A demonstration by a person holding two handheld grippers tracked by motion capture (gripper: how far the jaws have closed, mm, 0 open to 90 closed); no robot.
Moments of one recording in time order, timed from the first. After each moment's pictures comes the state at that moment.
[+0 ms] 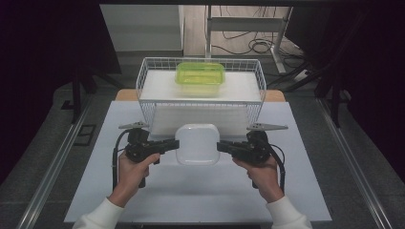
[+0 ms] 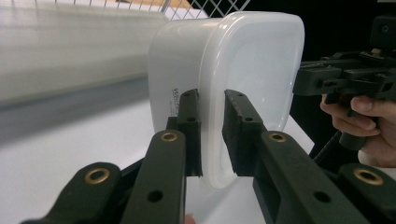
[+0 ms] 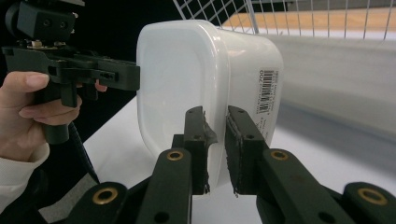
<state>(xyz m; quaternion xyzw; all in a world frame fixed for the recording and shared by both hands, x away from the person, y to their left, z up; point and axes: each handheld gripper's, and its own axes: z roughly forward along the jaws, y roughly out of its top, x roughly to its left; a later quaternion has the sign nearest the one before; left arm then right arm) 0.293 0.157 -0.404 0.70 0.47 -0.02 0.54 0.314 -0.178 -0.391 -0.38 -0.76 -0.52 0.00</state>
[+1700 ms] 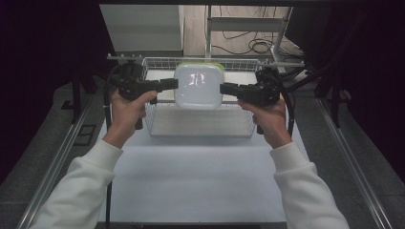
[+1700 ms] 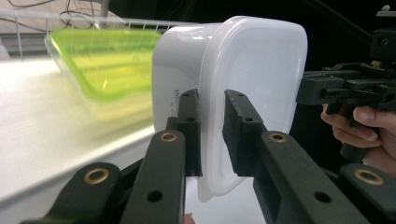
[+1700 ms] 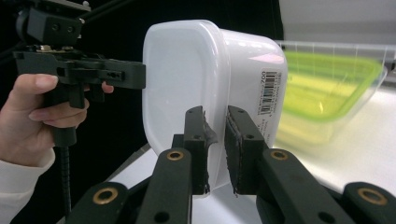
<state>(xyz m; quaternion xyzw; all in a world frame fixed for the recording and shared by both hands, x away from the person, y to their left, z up) 0.370 0.167 -0.270 0.69 0.43 0.04 0.58 0.384 -0.169 -0.264 -0.34 -0.74 -0.57 -0.05</state>
